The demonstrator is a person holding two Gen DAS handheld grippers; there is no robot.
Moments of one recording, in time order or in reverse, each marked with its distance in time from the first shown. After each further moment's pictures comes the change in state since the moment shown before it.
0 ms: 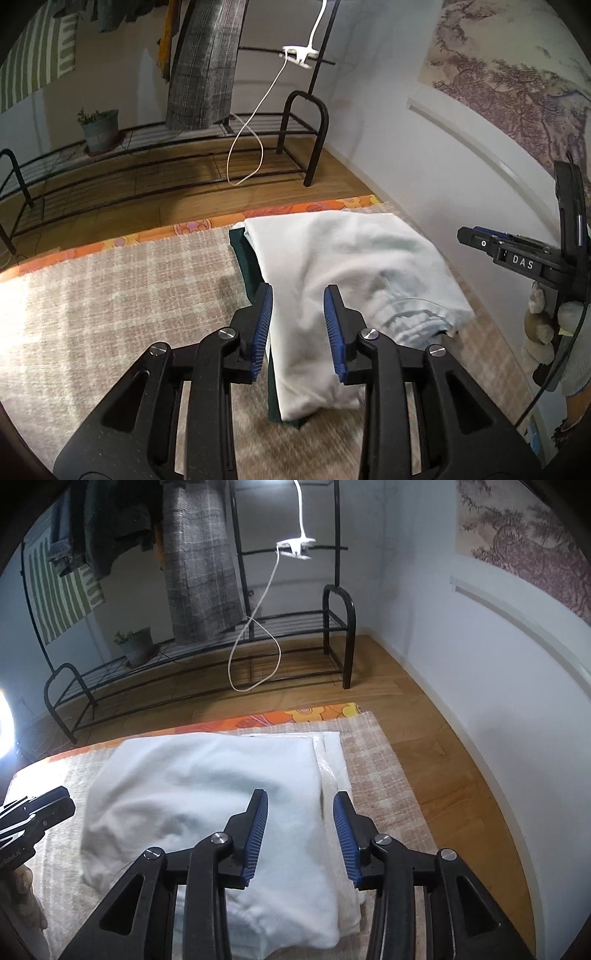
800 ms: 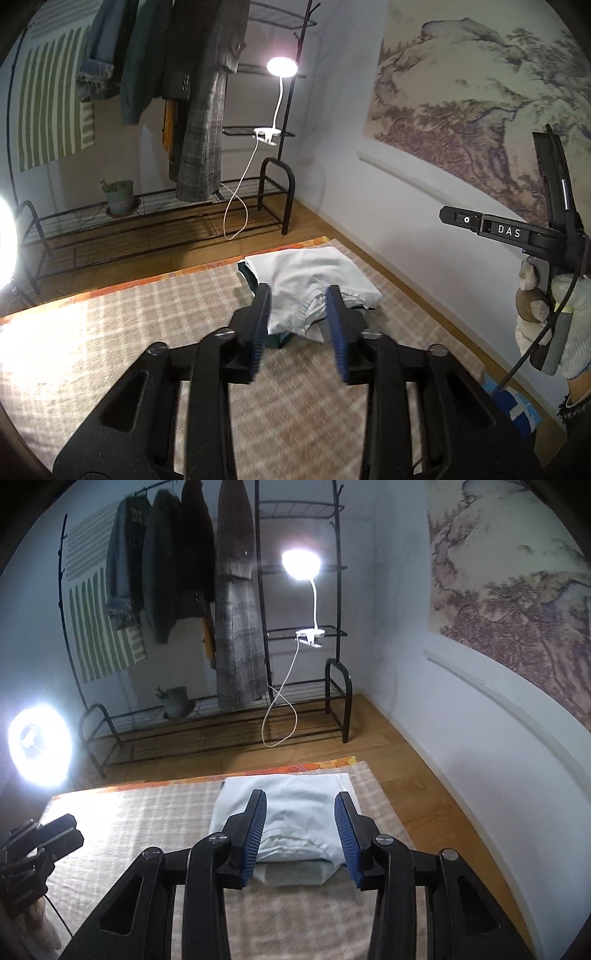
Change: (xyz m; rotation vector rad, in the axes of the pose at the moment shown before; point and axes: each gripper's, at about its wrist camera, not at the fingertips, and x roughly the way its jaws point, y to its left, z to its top) left arm -0.266 -0.014 -0.054 0.114 -0.213 -0.067; right arm -0.251 0.087 -0.028 0.026 -0.212 -0.018
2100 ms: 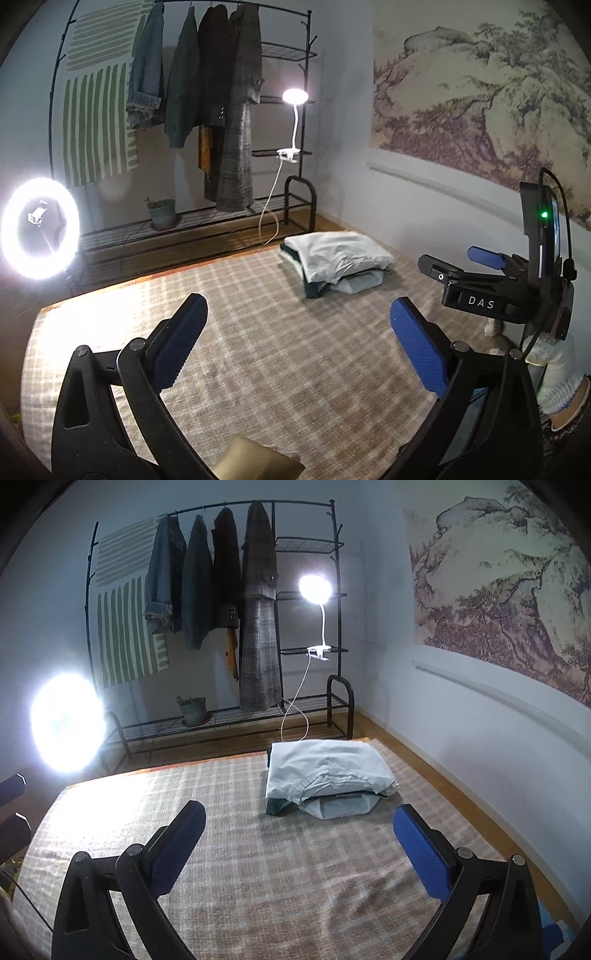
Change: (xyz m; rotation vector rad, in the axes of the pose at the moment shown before) left arm -0.133 0.017 -0.118 0.081 -0.098 0.109; right arm -0.093 0.114 -0.170 0.025 -0.156 -0.053
